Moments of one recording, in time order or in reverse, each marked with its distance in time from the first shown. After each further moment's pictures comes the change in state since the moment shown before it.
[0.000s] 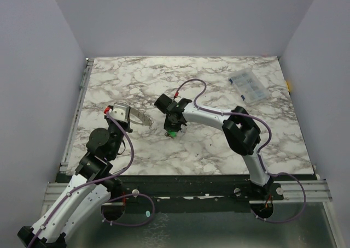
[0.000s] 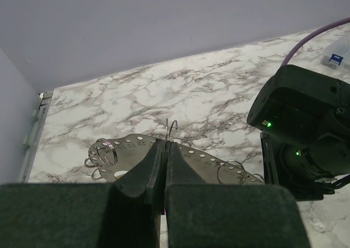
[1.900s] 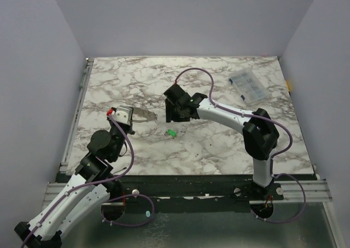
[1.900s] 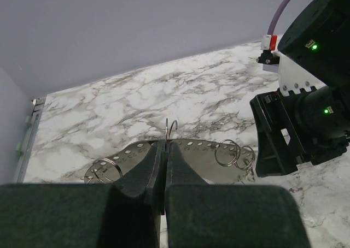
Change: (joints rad) left arm -0.090 -0.008 0.000 -0.001 -0.056 0.019; right arm -0.051 -0.207 -0.106 0.110 -0.064 -0.383
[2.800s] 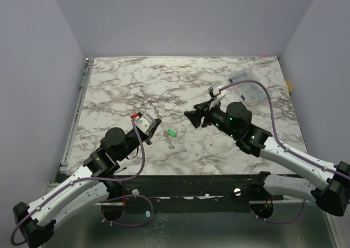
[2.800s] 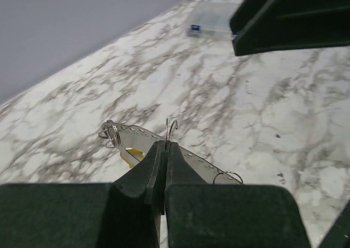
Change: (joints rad) left arm -0.171 0.126 0.000 0.039 0.384 -0.021; right arm -0.006 -0.927 -0.770 0.777 -0.144 -0.510
